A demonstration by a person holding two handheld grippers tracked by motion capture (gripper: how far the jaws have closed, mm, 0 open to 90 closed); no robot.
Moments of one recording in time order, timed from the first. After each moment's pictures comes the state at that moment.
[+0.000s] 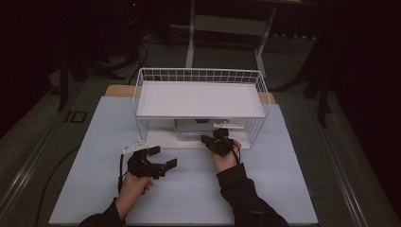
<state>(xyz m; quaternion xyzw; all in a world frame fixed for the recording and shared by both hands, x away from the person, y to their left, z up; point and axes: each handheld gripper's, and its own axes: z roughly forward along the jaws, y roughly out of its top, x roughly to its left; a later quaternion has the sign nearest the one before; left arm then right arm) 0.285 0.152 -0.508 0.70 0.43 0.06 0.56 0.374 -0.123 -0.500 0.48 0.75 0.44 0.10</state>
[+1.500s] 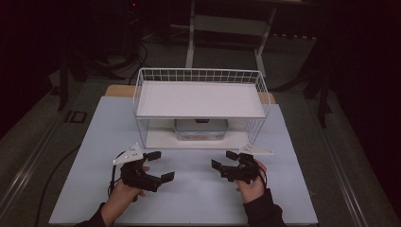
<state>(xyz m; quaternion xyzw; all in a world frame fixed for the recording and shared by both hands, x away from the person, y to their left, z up) 0.251 0.162 -0.486 0.74 0.32 0.05 0.59 0.291 -0.193 -0.493 0.42 0.75 0.50 0.08</state>
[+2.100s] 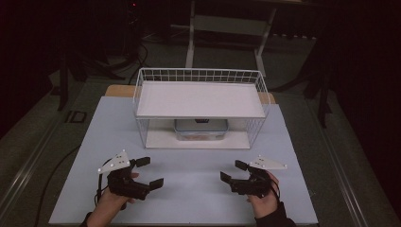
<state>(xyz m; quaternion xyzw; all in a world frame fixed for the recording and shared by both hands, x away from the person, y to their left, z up) 0.227 0.185 -0.485 0.74 0.34 0.06 0.58 0.253 -0.220 -0.489 0.39 0.76 0.51 0.10</state>
